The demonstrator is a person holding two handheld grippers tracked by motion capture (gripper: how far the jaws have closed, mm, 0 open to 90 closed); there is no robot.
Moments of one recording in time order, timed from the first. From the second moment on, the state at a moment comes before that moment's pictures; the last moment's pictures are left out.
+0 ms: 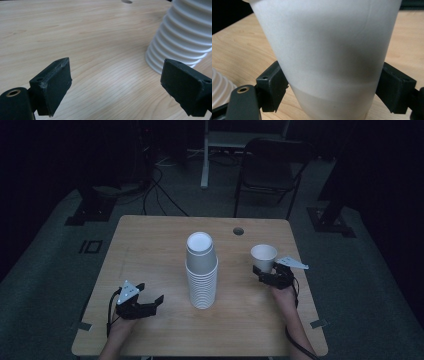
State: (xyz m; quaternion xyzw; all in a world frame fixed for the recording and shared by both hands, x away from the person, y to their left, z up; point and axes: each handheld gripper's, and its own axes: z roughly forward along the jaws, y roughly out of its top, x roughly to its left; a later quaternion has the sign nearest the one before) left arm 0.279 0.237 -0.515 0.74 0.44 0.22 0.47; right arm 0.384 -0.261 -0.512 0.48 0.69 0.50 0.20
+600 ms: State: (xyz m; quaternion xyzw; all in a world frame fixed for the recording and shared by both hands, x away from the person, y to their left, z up) left arm 0.279 0.240 -0.522 0.74 0.45 0.21 0.46; right arm 0.400 -0.249 -0.543 0.49 0.72 0.44 0.19
